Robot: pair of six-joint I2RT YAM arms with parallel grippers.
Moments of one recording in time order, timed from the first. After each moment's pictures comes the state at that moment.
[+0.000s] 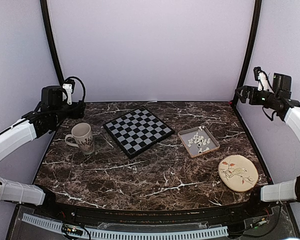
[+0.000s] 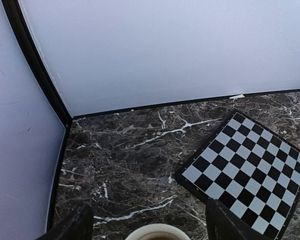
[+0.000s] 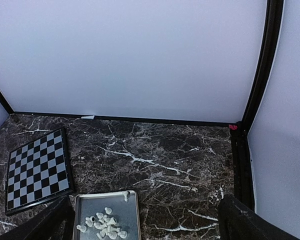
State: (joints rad) left arm -0.34 1.13 0.93 -0.20 -0.31 -0.03; right arm -0.13 1.14 1.12 -0.33 -0.41 0.00
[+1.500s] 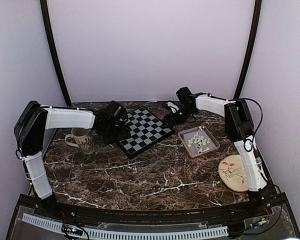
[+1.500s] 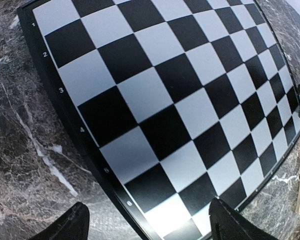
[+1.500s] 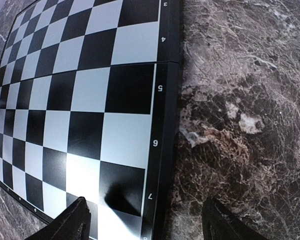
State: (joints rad) left arm -0.64 1.85 1.28 -0.47 -0.15 -0.83; right arm 0.45 2.48 2.11 -0.71 -0.47 -0.12
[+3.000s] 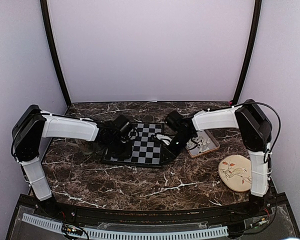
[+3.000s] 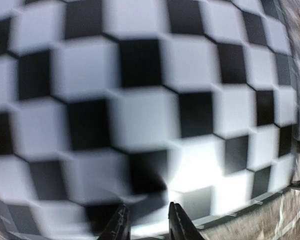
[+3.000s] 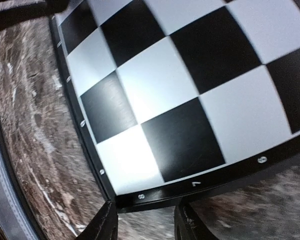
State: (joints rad) left arm -0.75 1.83 1.18 -0.53 -0.10 -0.68; right arm 0.72 2.08 1.45 -0.70 -0.50 -0.16
